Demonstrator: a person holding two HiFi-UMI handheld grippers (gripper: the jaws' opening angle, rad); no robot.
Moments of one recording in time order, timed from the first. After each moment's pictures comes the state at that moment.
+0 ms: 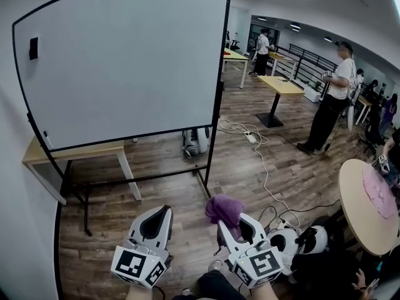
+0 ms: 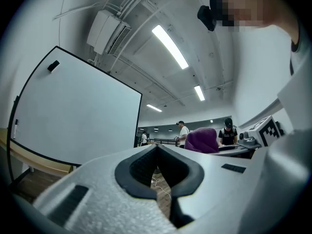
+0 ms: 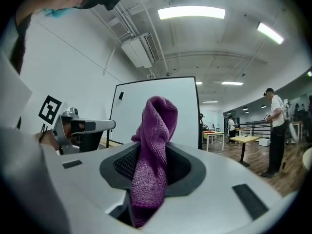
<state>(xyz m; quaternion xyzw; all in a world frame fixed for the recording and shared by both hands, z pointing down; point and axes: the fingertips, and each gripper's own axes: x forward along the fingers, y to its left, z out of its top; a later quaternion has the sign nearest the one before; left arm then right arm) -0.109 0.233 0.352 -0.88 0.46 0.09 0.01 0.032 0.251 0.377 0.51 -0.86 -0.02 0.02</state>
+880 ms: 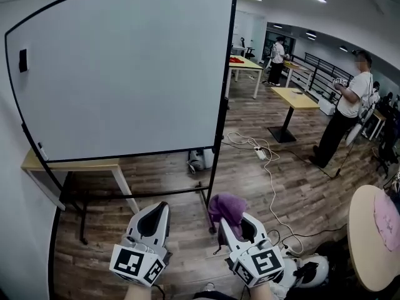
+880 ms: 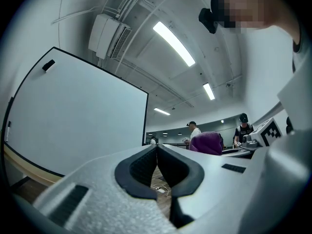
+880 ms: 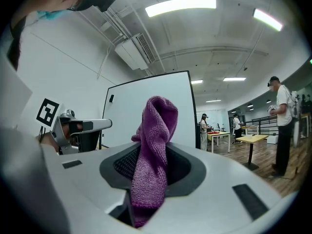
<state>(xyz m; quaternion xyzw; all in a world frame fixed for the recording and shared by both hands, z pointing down) -0.054 0.088 0.327 -0.85 0.51 0.11 0.03 0.101 0.092 0.361 0.49 -0.87 -0.01 0.00</state>
